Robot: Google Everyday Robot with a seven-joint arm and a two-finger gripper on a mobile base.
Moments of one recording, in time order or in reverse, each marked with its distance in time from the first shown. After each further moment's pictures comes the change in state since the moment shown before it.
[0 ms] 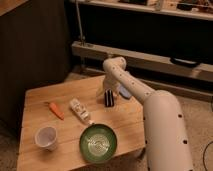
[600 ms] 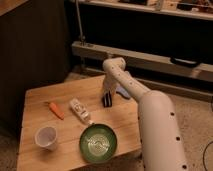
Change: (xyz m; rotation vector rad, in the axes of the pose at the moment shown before) arm 0.005 -0.004 0.013 -0.023 -0.067 0.016
